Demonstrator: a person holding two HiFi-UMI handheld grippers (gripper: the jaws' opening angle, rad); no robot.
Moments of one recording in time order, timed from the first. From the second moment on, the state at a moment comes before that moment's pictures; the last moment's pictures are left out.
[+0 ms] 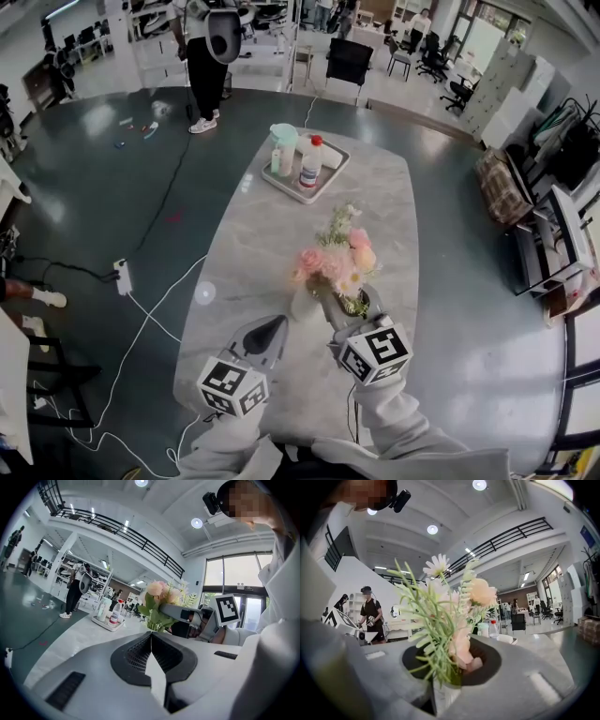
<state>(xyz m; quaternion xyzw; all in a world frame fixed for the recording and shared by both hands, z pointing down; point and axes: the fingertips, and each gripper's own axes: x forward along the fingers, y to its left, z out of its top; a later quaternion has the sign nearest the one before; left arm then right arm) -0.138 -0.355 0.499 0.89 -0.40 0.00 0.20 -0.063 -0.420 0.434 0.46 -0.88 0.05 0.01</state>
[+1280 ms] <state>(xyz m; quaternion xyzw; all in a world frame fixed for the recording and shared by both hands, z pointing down) -0.146 -0.323 0.467 0.90 -0.40 -0.02 0.17 -0.059 -0.396 0.358 0.47 -0.88 0.00 -0.04</state>
